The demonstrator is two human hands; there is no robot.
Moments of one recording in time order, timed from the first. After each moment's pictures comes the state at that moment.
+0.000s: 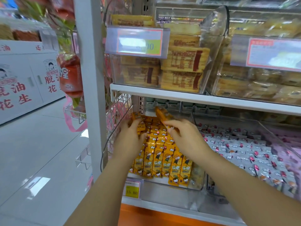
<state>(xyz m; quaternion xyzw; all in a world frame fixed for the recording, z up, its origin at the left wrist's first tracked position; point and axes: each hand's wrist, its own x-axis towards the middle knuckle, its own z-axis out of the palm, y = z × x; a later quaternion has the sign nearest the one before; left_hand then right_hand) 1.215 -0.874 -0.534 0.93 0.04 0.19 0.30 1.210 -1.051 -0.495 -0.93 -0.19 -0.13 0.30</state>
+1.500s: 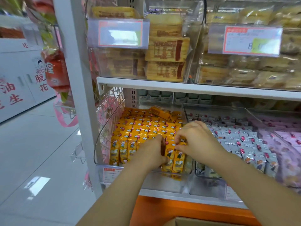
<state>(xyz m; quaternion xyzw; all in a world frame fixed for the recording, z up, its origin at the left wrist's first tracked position) 1.184 -0.940 -0.546 0.95 -0.10 -0.04 0.28 1.183 -1.103 -0.503 -0.97 -0.21 -0.12 0.07</state>
